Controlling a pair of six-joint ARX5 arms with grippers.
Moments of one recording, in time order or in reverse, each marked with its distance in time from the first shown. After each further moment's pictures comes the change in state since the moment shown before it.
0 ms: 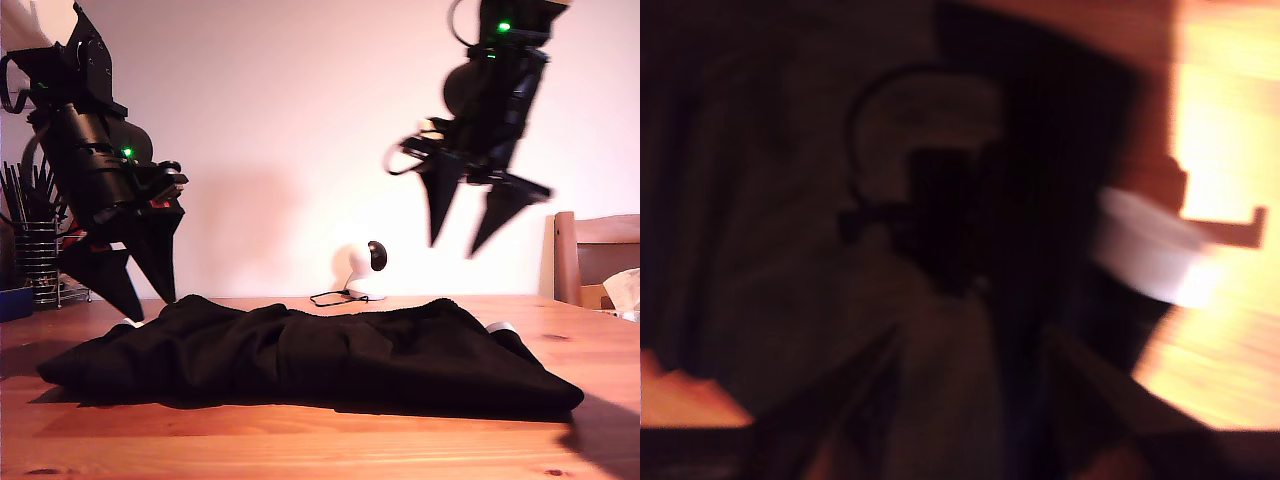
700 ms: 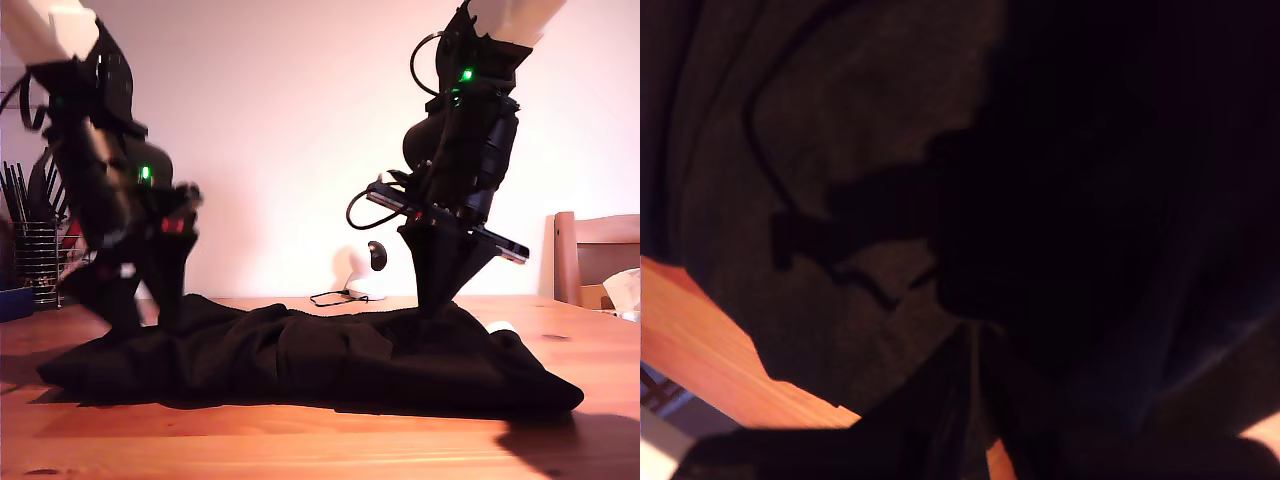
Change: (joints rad) left arm -0.067 0.000 -0.114 0.032 -0.025 -0.014; right arm 0.093 0.000 -0.237 0.032 -0.055 -0.056
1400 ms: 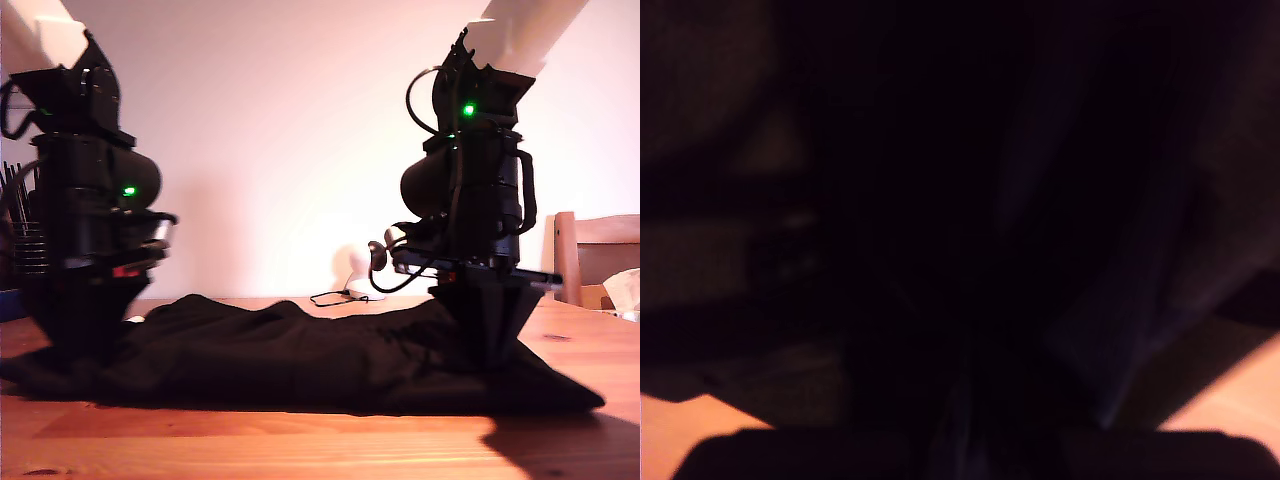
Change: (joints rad) left arm 0.045 -0.013 -0.043 0.053 -0.337 -0.003; right arm 0.015 -0.008 -0.161 0.059 0.284 -0.024
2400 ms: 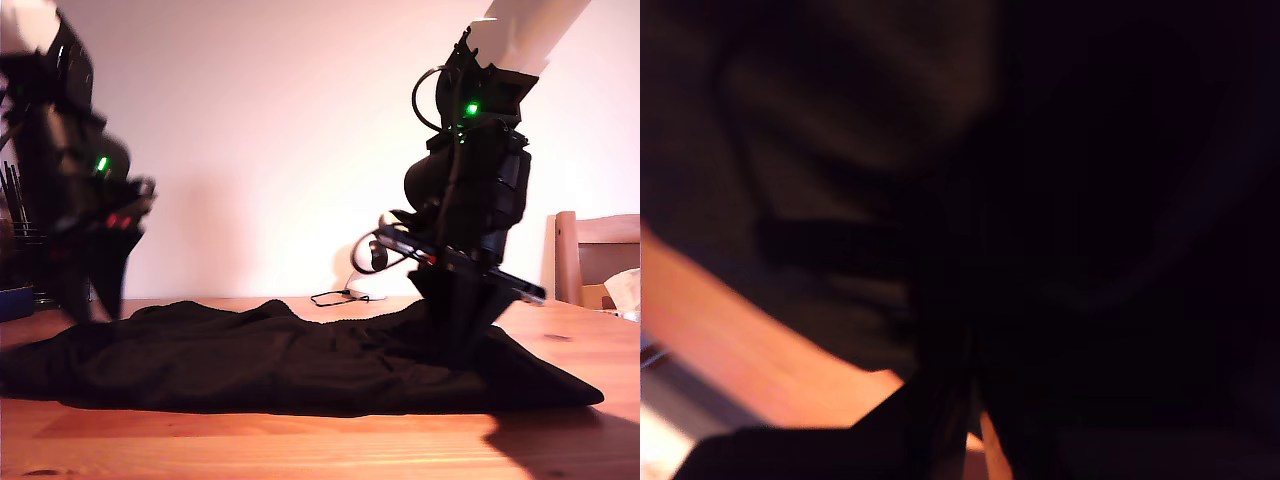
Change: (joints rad) left arm 0.051 0.002 0.171 -0.200 0.327 0.023; right arm 0.004 -0.004 0.000 0.010 -0.363 -0.019
